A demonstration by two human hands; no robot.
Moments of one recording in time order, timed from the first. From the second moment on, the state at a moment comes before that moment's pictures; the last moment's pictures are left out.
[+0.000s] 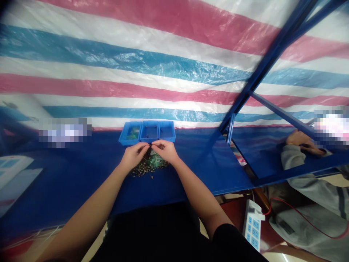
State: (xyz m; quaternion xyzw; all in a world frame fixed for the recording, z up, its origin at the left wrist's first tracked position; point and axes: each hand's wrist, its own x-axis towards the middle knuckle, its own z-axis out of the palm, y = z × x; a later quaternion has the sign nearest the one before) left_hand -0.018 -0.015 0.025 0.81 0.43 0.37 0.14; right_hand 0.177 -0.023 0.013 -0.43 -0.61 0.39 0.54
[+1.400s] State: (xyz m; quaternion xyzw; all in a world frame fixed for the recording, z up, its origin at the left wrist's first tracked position) left_hand -0.017 -0.015 0.025 0.80 0.43 0.38 0.14; right_hand 0.177 -0.025 0.019 -0.43 -0.61 0.40 0.53
